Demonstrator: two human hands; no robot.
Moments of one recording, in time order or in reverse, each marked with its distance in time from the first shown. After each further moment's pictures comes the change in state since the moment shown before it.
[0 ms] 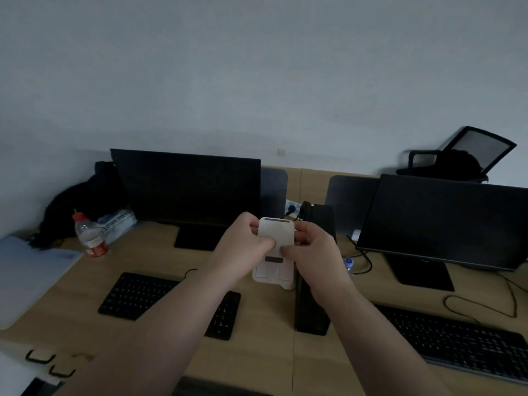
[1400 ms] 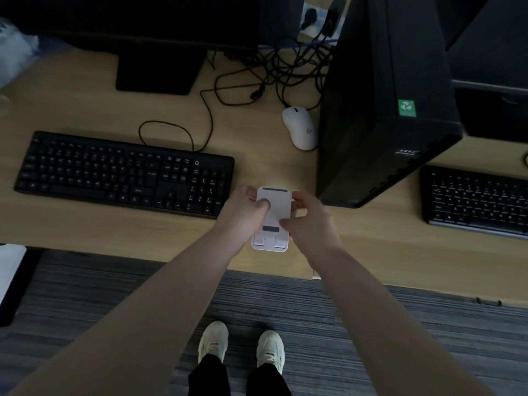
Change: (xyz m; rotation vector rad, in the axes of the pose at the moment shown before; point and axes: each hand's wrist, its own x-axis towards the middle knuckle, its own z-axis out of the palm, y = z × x) left_hand 0.042 -0.284 0.165 -0.065 -0.260 -0.516; right_hand 0.001 0.308 0.107 -0.182 -0.021 0.512
